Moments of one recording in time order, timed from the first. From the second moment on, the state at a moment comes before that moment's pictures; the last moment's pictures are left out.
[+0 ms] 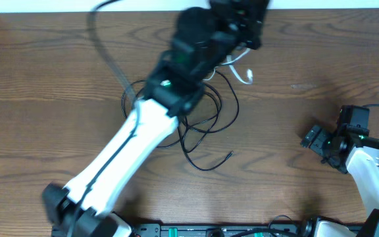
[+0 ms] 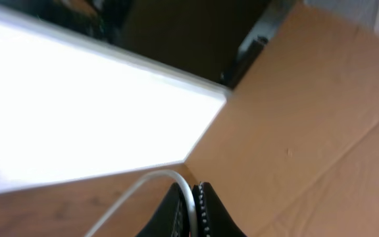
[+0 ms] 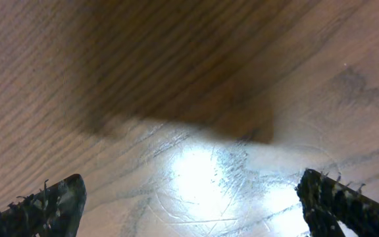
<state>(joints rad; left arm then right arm) -0.66 1.67 1.64 0.10 0.17 -0.61 -0.24 1.34 0.66 -0.62 0.01 0.42</state>
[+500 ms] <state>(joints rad) -0.85 1.81 1.63 -0.03 0.19 -0.71 -0.24 1.34 0.65 -0.61 0.02 0.43</state>
